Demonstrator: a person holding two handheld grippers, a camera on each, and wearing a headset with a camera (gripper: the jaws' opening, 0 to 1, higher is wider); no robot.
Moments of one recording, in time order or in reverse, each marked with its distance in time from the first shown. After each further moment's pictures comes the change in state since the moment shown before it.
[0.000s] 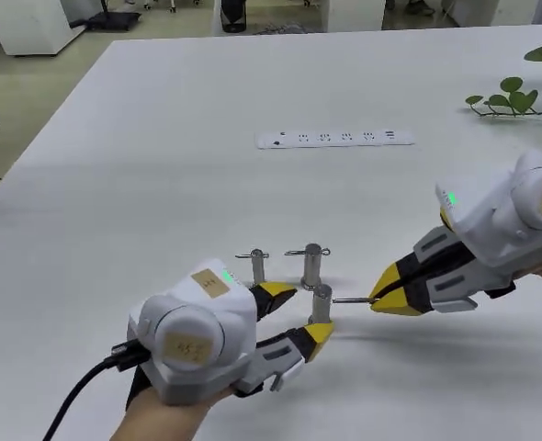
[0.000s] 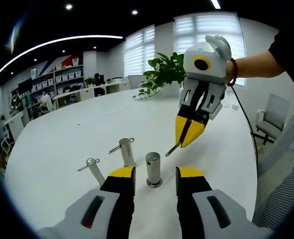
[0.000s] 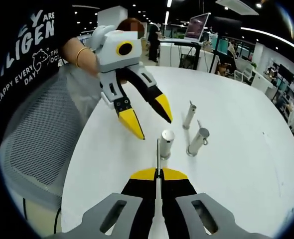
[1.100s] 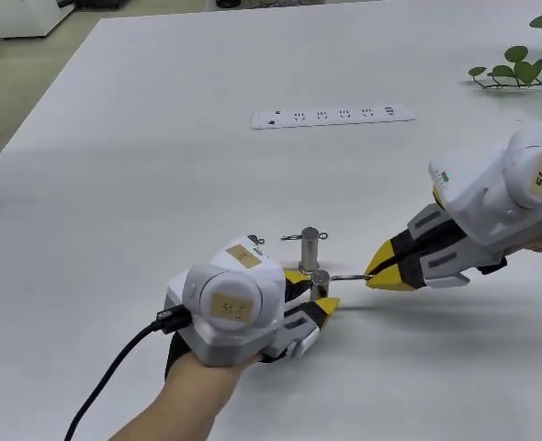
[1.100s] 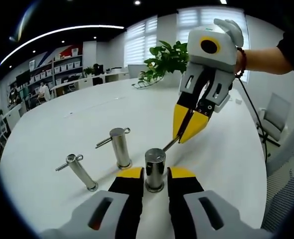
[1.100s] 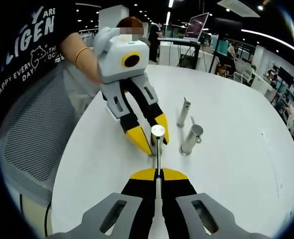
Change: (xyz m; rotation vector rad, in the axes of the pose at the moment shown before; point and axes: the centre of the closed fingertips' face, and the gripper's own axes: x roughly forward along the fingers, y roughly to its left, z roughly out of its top) left arm 0.034 0.000 -0.017 -0.034 0.074 -0.025; right arm 0.008 -0.012 -0.002 -0.023 -0.006 -0.011
